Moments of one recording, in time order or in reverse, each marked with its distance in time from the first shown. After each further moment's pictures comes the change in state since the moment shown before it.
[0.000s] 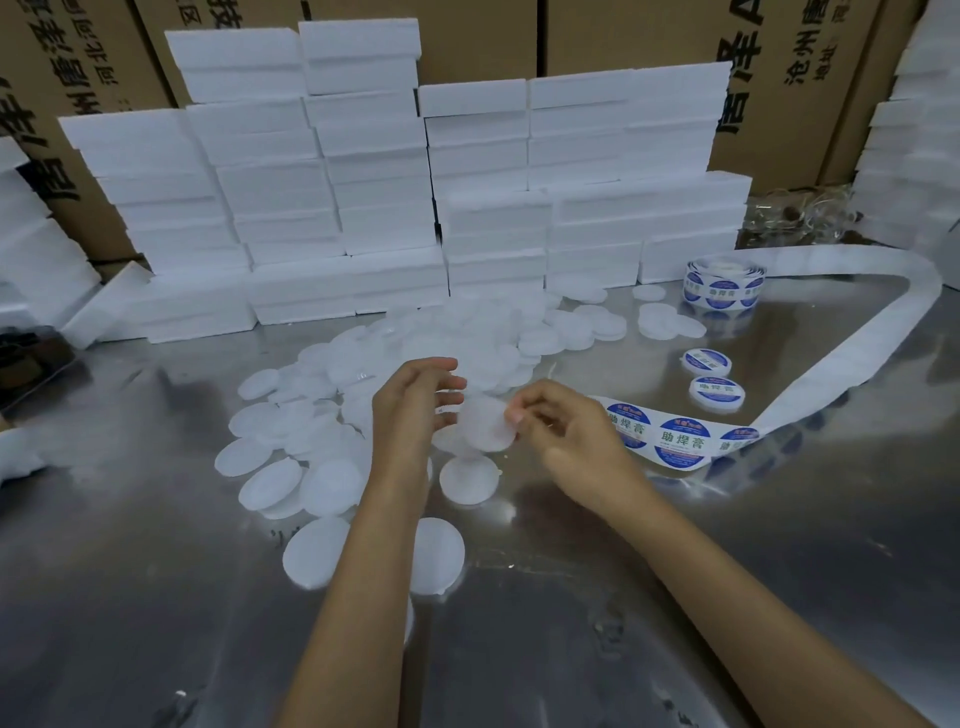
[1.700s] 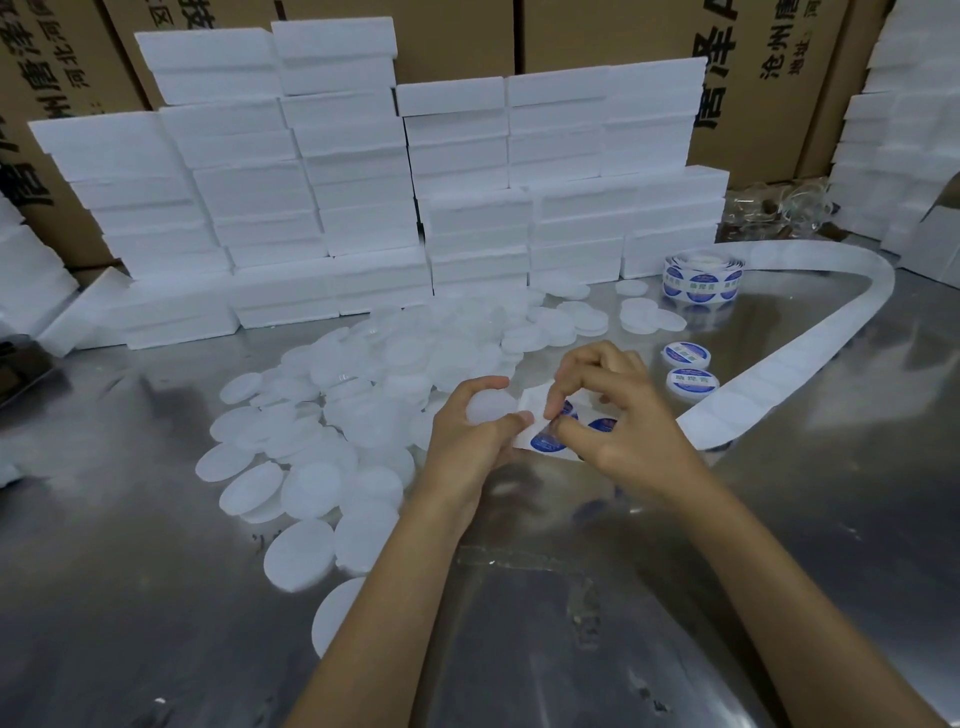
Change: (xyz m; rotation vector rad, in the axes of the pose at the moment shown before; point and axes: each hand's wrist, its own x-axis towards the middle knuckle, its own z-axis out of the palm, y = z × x) left_hand -0.019 -0.037 0.040 0.106 -0.267 -0.056; right_hand -0.016 -0.012 -0.055 -0.273 0.040 -0.247
